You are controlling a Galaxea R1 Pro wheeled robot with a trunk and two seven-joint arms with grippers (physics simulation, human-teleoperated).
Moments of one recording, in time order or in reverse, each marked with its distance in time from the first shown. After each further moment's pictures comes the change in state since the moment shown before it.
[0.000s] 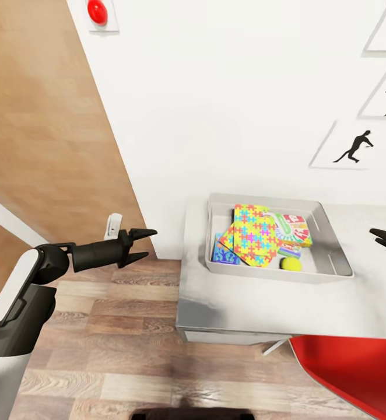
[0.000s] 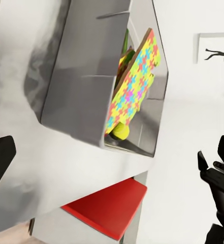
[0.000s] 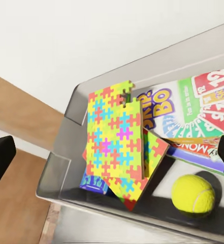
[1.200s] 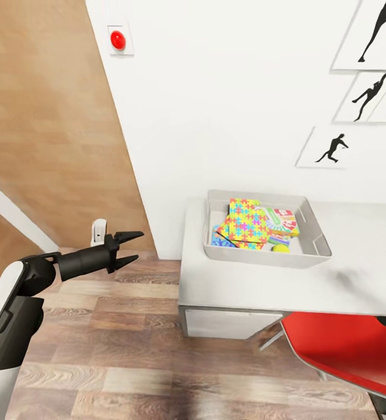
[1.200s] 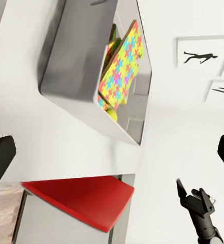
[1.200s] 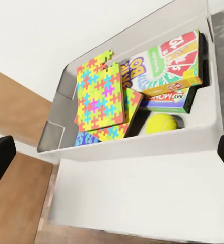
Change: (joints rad) left arm 0.076 0.005 0.110 0.000 -0.003 0.010 -0.053; right arm 0.176 -0.003 -0.129 0.000 0.008 0.000 0.022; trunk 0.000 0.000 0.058
